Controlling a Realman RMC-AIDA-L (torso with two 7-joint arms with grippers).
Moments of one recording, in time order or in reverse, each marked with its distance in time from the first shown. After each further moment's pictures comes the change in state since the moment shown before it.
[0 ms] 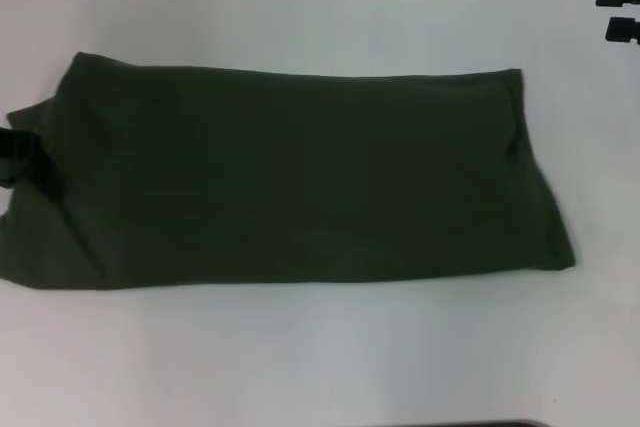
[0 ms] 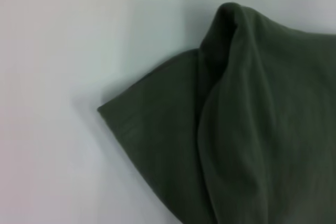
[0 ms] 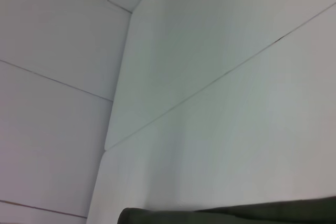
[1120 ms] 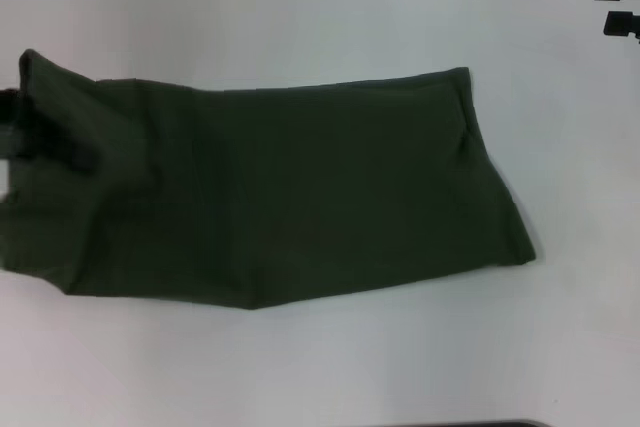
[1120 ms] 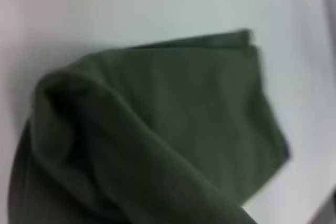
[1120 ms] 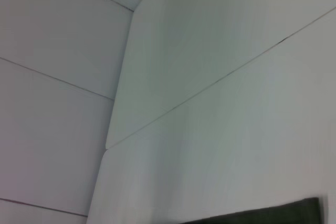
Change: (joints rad) left arm -0.009 0.043 -0.195 0.071 -0.176 0.406 0.134; right arm 0.013 -0.005 -0.007 0.002 0.000 0.001 0.005
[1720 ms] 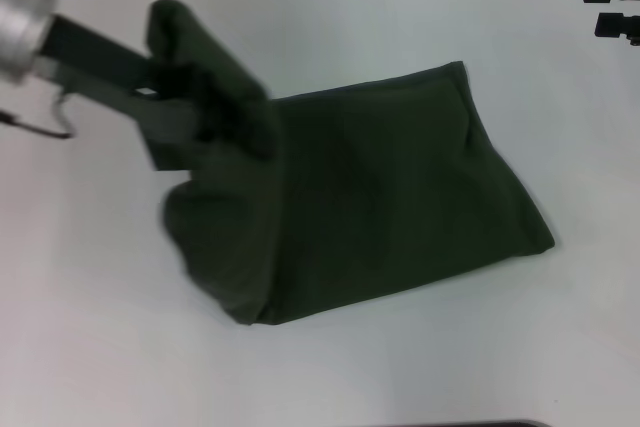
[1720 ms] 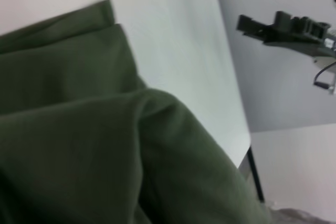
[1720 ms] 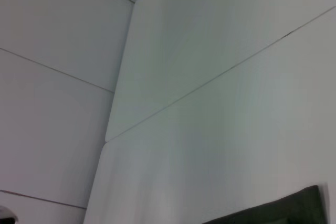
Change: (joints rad) left arm -0.156 -0.148 0.000 -0.090 -0.103 -0.005 -0.033; right arm 0.012 0.004 -0.017 0.000 -0.006 0.003 0.000
